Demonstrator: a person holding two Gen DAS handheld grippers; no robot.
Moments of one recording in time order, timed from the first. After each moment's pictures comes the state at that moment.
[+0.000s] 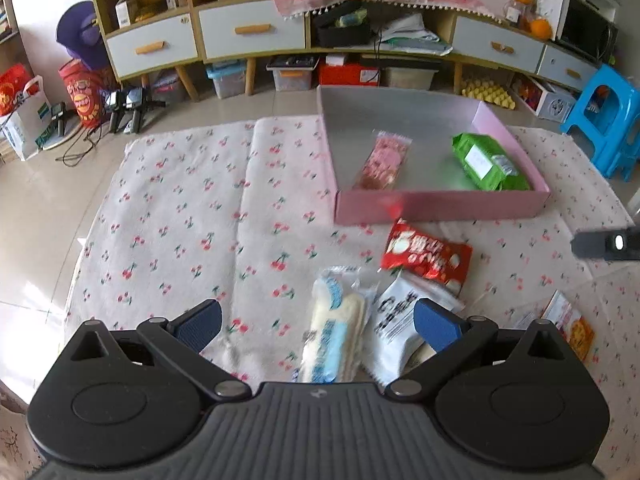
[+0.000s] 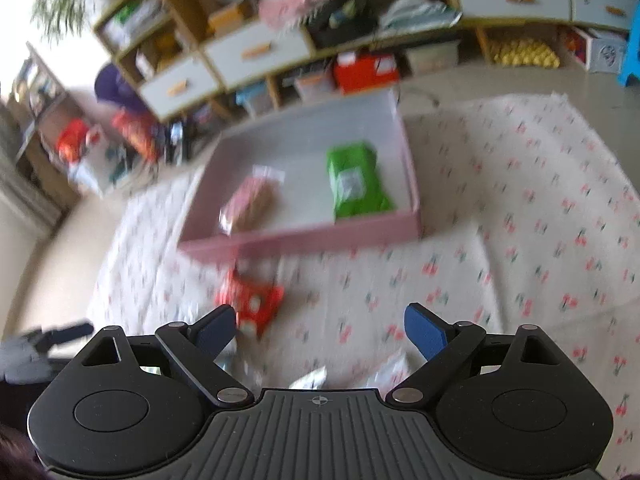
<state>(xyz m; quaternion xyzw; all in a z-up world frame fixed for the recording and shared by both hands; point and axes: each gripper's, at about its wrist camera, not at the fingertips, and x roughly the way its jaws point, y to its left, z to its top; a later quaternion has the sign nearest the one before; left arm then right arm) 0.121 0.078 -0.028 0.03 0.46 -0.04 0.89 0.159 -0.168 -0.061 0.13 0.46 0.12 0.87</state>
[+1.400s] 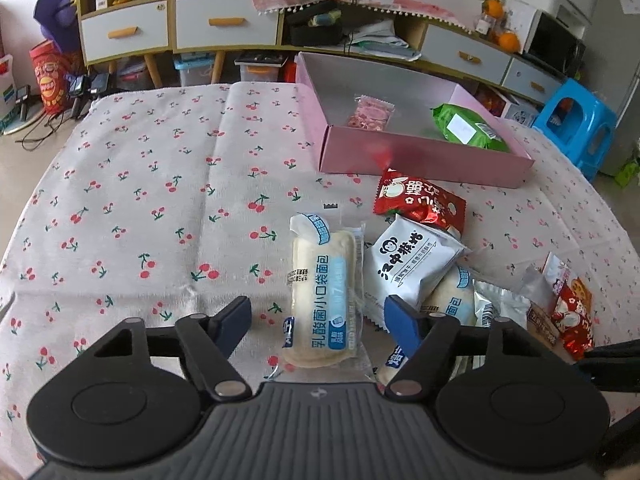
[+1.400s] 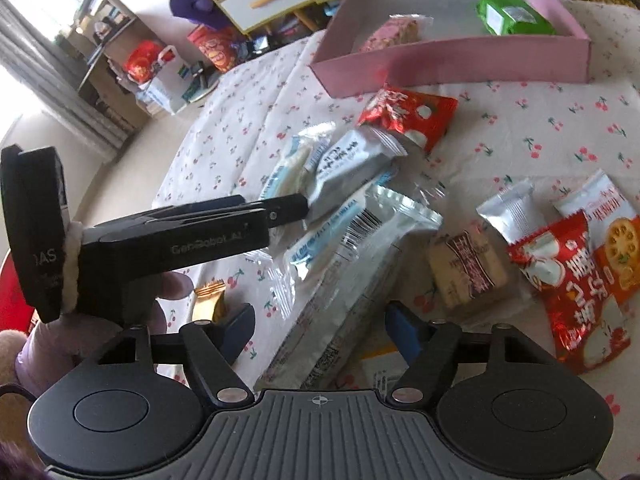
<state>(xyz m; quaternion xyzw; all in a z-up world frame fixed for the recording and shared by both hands) 0.097 0.099 -0.079 -0.02 0.43 -0.11 0.89 0.079 -0.059 -0.123 0.13 0.51 0.24 0.81</state>
